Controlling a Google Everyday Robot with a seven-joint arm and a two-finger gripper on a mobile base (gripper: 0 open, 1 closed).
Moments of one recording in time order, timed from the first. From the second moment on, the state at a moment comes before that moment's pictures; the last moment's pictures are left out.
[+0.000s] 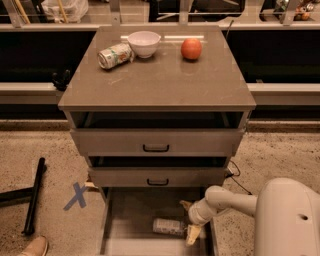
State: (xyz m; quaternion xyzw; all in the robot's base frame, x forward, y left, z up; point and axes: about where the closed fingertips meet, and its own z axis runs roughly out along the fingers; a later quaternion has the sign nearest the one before) arm 0.508 -0.112 0.220 -0.70 0.66 0.20 0.19
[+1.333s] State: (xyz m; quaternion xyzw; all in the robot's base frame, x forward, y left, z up) arm 0.509 -0.065 0.155 -0.71 0.65 0.23 0.15
